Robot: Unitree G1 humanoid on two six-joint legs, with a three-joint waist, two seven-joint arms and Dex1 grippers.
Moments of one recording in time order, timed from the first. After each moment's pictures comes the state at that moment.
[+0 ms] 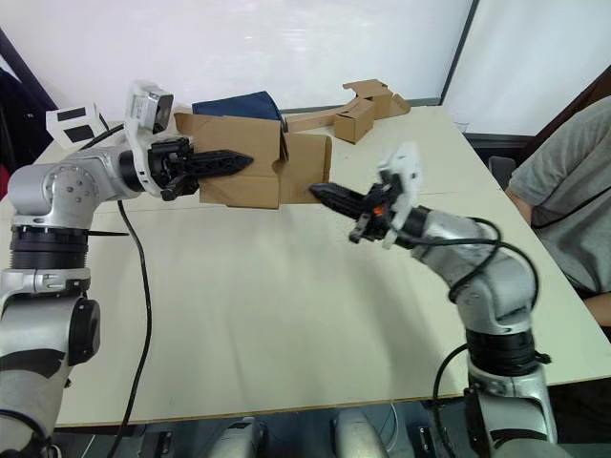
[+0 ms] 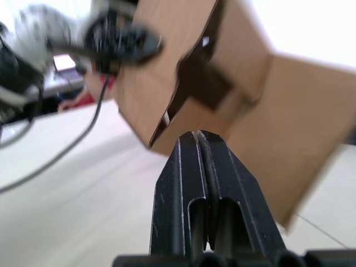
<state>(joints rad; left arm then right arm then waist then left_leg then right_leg) -1.05 0.64 0.09 0.32 -0.69 0.93 -1.32 -0.59 -0.50 -0.19 -0.32 0.77 0.71 0.71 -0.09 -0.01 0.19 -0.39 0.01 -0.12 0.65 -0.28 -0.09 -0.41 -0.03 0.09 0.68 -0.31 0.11</state>
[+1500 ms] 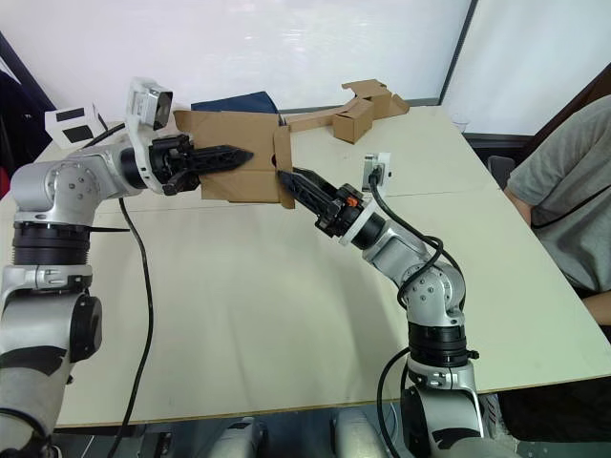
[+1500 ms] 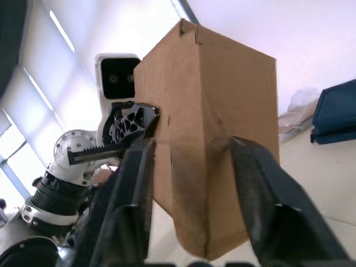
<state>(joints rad) -1.07 0.63 0.10 0.37 -0.69 0.93 -1.30 -0.58 -0.13 -0.16 -0.17 0.96 0.74 0.54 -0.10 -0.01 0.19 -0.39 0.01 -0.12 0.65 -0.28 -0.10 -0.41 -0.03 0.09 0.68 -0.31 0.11</state>
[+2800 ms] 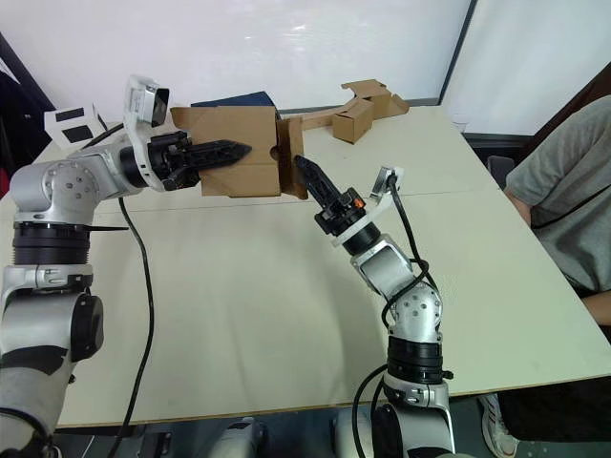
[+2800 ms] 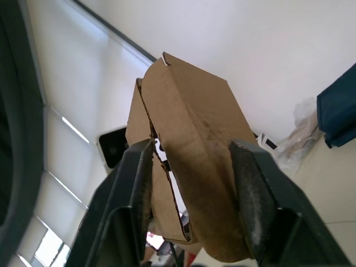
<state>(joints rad) -1.07 0.62 0.12 0.37 -0.71 0.94 -1.26 -0.52 0.05 -0.23 -0.14 1.23 0.71 0.31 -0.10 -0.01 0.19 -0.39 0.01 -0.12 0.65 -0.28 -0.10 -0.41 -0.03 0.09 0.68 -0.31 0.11</state>
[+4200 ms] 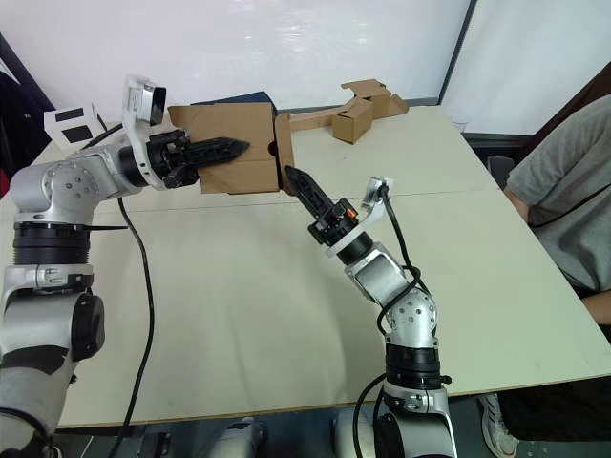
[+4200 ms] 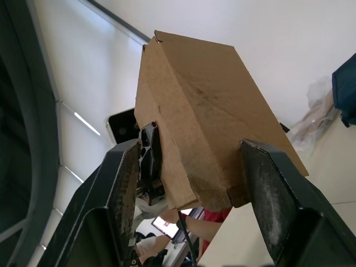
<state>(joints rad) -1.07 0.62 0.13 0.39 -0.71 0.93 -1.24 -0.49 0.04 -0.16 -0.13 1.22 0.69 0.36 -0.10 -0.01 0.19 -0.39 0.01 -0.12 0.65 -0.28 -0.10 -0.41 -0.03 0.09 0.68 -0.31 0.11</state>
